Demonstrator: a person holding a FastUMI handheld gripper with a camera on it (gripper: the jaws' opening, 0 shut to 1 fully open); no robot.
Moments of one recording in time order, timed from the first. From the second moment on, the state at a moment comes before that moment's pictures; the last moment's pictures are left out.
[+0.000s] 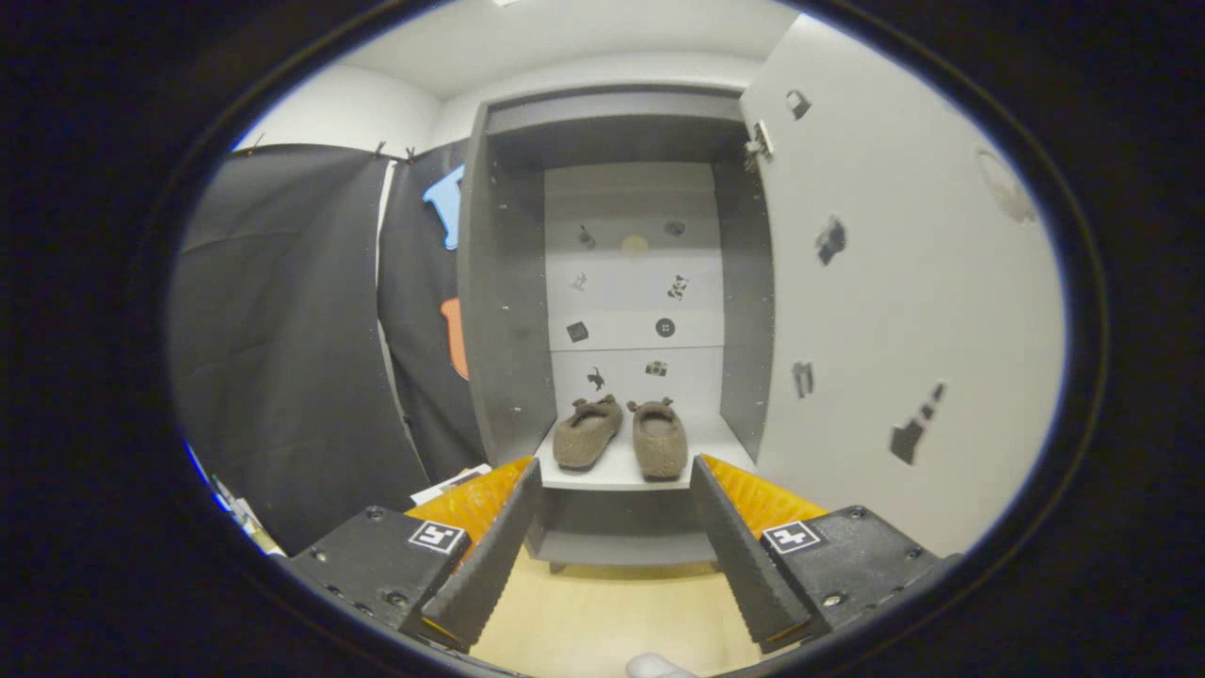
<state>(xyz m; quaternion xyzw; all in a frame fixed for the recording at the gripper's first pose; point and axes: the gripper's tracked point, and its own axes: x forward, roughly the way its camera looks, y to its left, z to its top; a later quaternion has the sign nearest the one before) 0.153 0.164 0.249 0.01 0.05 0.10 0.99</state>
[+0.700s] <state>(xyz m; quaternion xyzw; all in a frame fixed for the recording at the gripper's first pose) 0.005 -0.019 0.252 0.01 0.03 0.00 1.00</state>
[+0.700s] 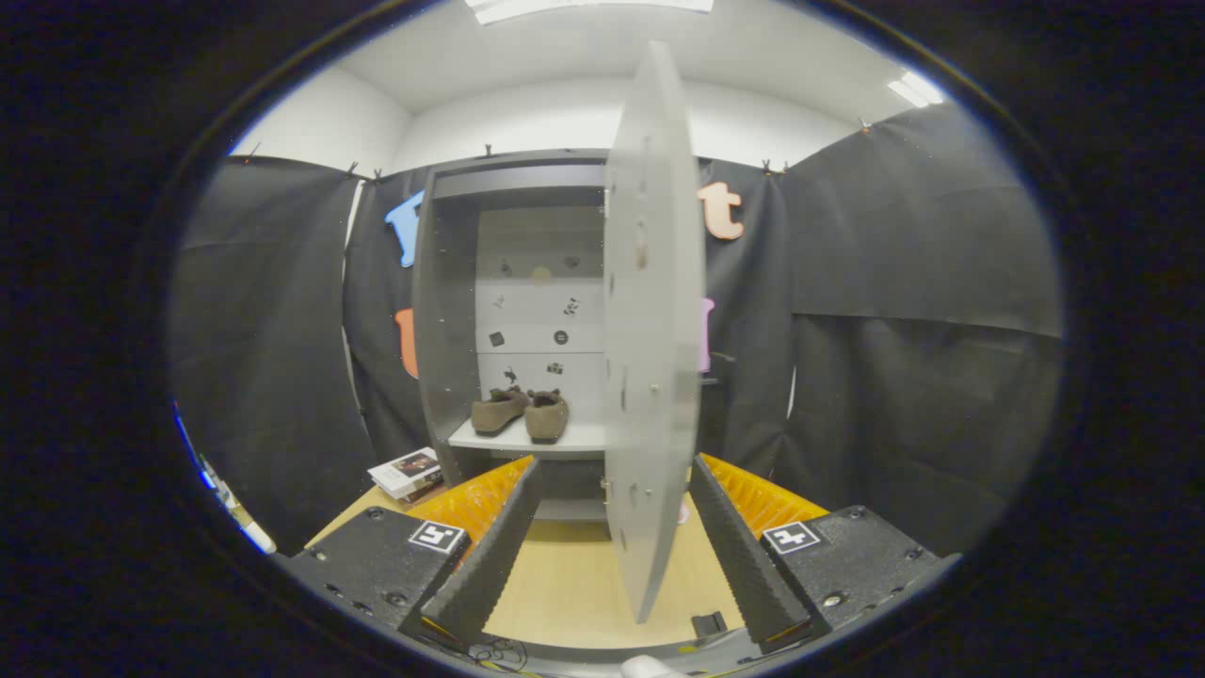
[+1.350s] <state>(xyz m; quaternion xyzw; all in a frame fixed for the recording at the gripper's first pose) 0.085 -0.134 0.254 0.03 0.05 0.06 1.00</state>
